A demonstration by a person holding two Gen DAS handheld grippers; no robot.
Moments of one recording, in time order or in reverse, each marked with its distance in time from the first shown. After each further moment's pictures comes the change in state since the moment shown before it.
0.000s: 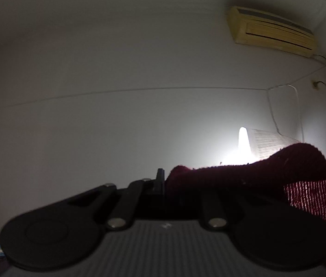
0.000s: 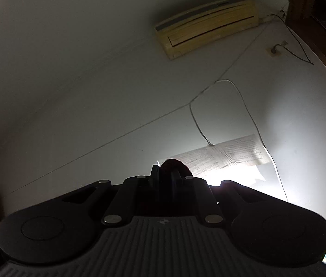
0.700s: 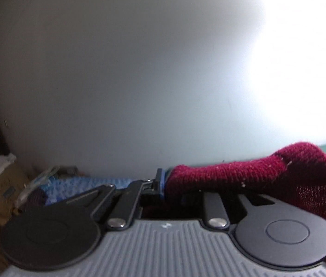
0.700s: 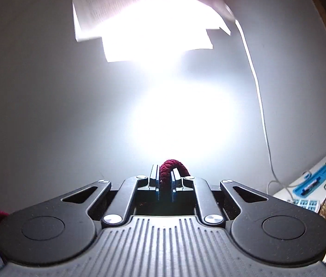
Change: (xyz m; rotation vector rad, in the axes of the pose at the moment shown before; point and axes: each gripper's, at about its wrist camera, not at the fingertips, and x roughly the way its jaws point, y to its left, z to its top) left arm 0.214 -0.062 -0.280 0.230 0.687 0.270; right arm 0.165 -0.107 -0.262 -0.038 0.513 -0.322
